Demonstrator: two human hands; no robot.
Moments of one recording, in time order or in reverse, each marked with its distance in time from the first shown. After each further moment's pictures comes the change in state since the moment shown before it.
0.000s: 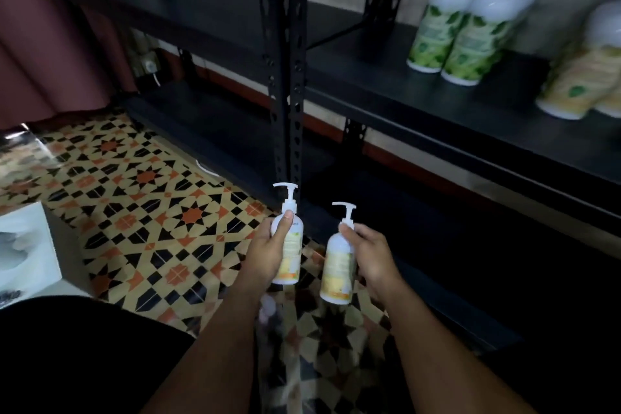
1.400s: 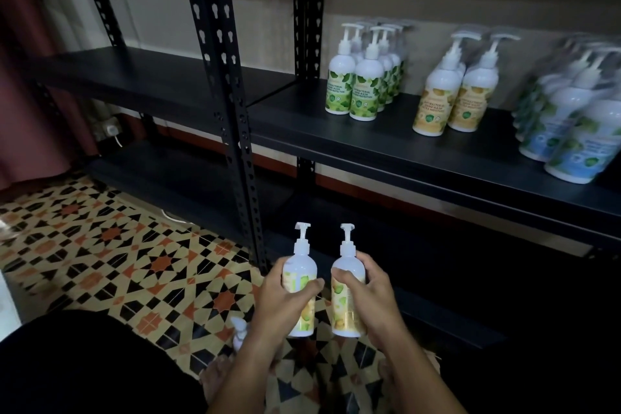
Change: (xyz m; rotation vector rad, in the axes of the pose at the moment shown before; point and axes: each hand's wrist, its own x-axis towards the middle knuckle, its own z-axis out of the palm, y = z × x) left_hand -0.127 0.022 0.062 0.064 -0.203 0.182; right_hand -0.144 -0.026 -0.060 0.111 0.136 -0.148
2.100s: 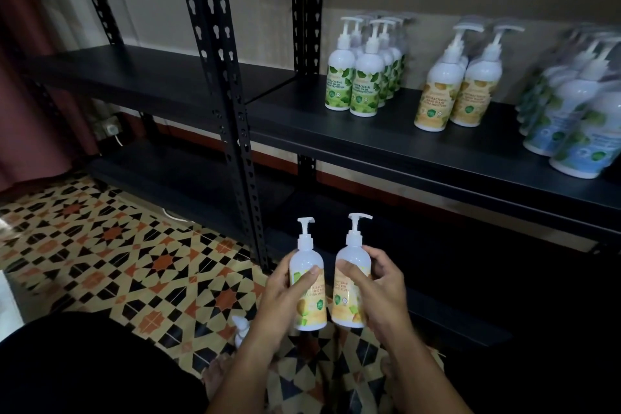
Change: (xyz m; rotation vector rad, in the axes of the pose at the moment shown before) left_hand 0.003 -0.002 0.000 -0.240 -0.109 -0.012; right_hand 0.010 0.010 -0.005 0.108 0.132 -0.074
